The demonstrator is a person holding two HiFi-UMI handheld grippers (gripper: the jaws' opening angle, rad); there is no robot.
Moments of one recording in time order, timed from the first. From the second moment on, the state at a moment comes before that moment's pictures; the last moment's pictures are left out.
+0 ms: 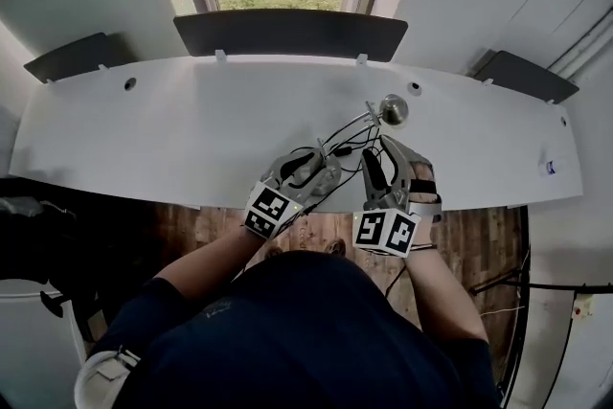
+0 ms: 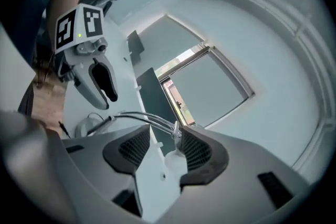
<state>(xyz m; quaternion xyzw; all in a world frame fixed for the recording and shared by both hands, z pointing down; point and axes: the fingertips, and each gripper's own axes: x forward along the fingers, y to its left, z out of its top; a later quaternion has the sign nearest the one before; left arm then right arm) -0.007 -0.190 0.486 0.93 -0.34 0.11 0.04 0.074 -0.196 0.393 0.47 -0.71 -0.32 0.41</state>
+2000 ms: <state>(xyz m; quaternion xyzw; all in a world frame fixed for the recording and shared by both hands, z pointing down) 0.015 -0.152 0.417 0.96 -0.29 0.02 0.05 0.046 -0.152 0.441 0.47 -0.87 0.09 0.08</state>
